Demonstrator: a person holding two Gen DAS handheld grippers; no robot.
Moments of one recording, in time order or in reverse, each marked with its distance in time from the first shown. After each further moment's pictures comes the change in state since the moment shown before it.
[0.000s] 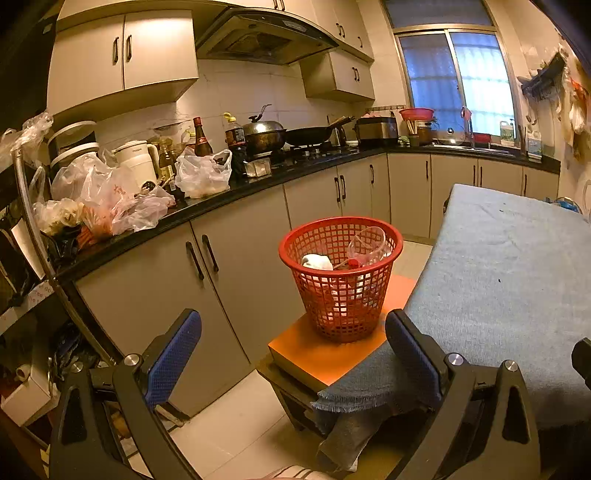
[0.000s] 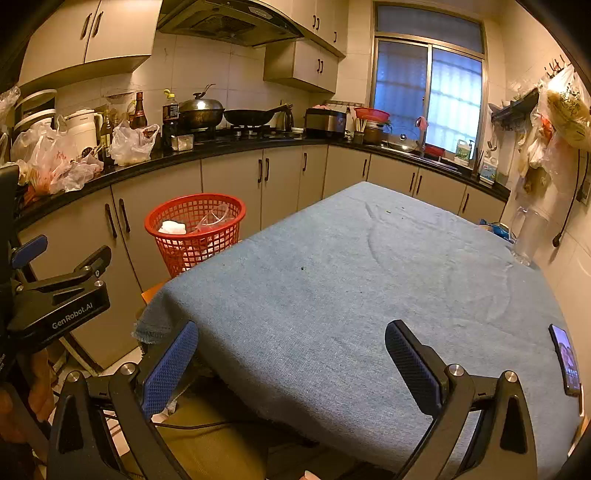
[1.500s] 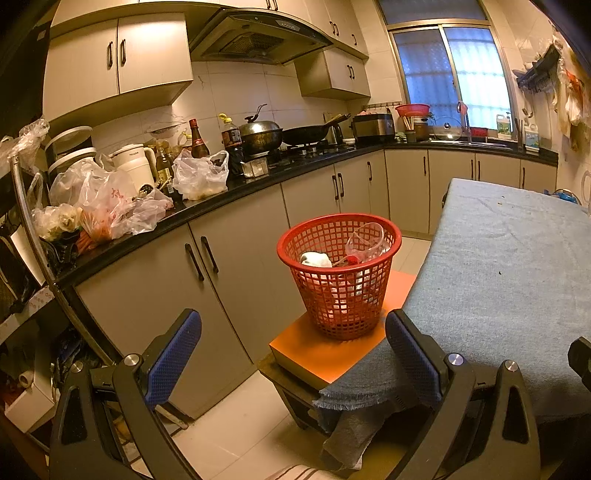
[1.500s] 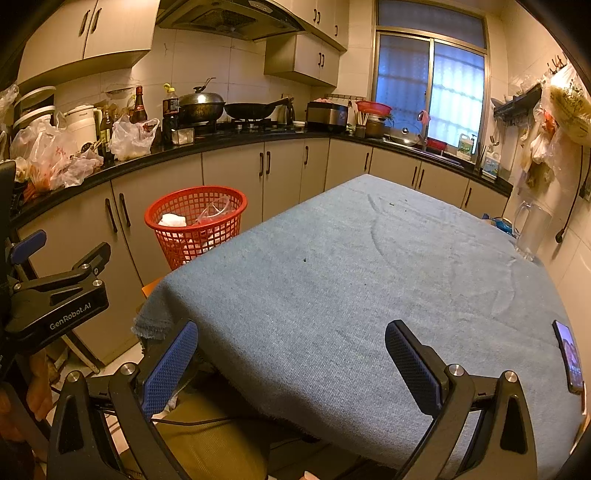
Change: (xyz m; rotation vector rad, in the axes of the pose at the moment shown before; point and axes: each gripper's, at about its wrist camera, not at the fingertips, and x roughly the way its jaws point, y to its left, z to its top) left arm 0.007 0.004 -0.001 0.019 0.005 -0.008; right arm 0.006 -0.002 -0.006 0.000 0.023 0.008
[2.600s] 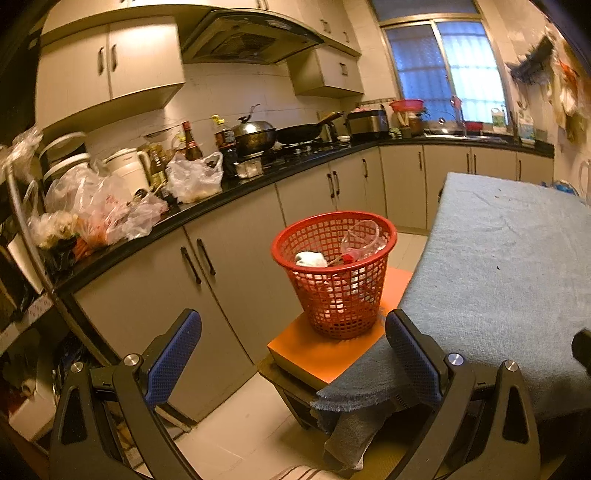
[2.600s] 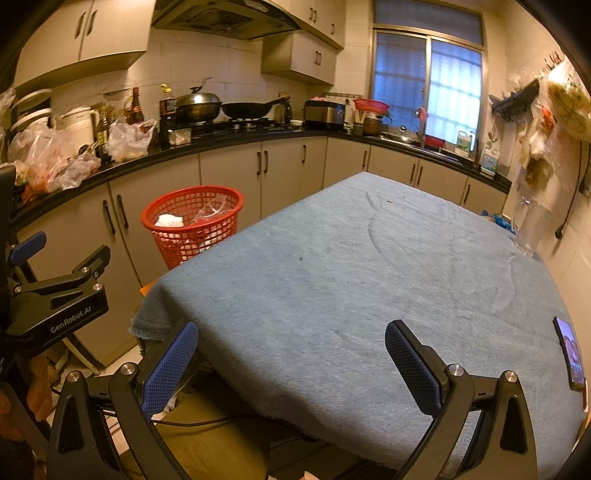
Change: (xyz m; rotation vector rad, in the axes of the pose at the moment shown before) left arm 0.005 -0.003 0.007 0.041 0.003 -0.012; right arm 0.003 -0.009 0.001 0.027 0.005 -0.006
